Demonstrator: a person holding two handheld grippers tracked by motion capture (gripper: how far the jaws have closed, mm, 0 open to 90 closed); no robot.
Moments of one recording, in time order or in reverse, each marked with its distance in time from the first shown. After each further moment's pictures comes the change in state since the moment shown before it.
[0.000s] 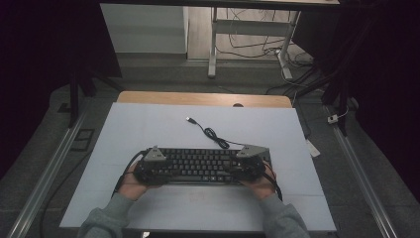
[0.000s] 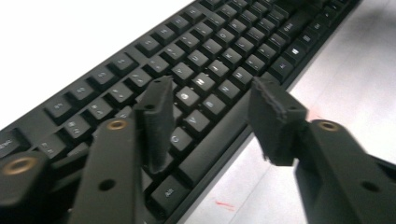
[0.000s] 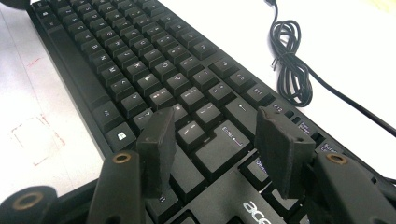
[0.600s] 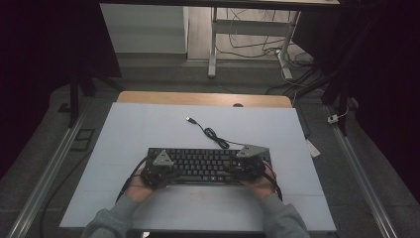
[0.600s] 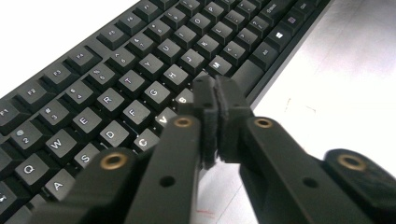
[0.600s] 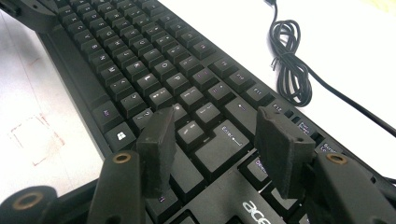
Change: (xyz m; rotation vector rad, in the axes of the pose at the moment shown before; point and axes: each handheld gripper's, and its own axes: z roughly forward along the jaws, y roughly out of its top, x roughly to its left) left arm -0.010 -0.001 0.017 0.043 -0.030 0.032; right arm 0.000 0.000 0.000 0.004 -0.002 0.000
